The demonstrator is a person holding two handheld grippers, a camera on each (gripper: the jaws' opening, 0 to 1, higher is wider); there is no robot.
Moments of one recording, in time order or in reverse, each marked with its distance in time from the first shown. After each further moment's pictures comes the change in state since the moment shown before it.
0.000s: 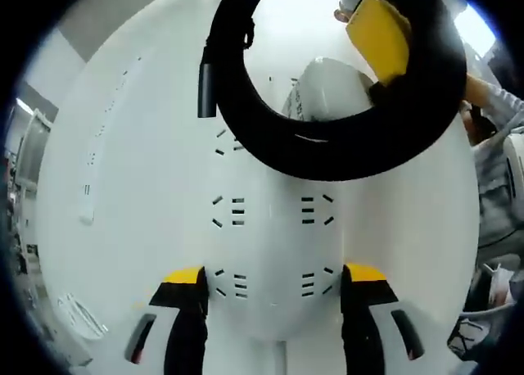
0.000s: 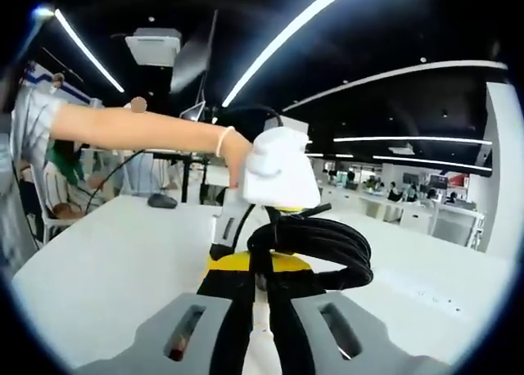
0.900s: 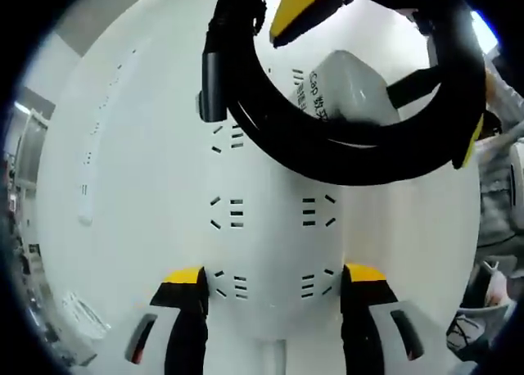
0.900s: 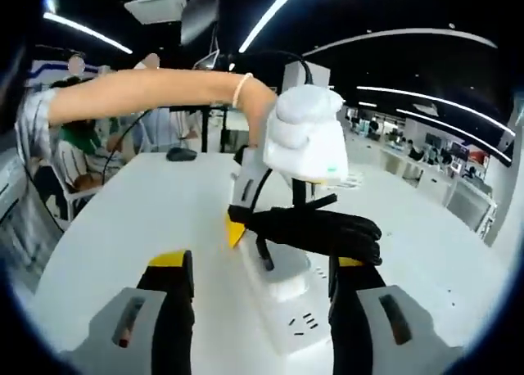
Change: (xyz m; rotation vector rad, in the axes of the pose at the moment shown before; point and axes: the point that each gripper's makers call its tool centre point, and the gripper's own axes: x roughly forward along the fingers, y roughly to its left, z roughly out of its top) left arm 0.005 -0.010 0.001 0.004 0.075 0.002; right arm -0.011 0.017 -0.026 -0.022 0.368 0.169
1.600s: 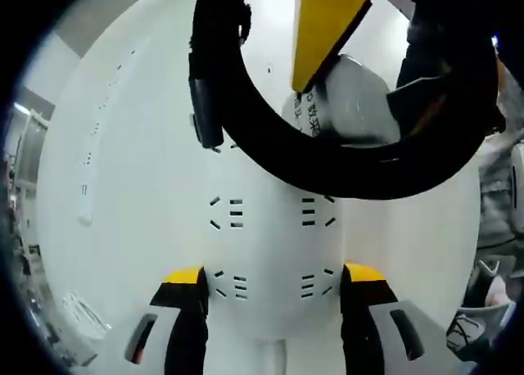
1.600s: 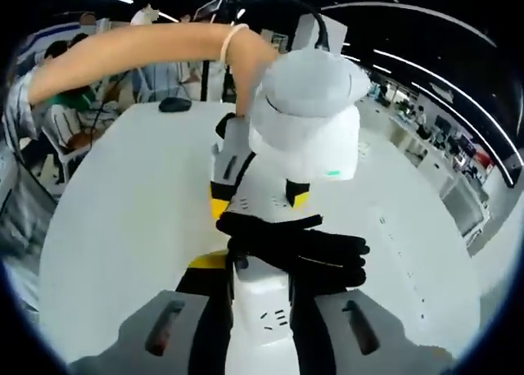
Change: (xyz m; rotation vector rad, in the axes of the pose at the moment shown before) left arm -0.003 0.003 0.001 0.004 -0.002 0.000; right arm 0.008 -0.007 -0.004 -0.110 0.347 0.008
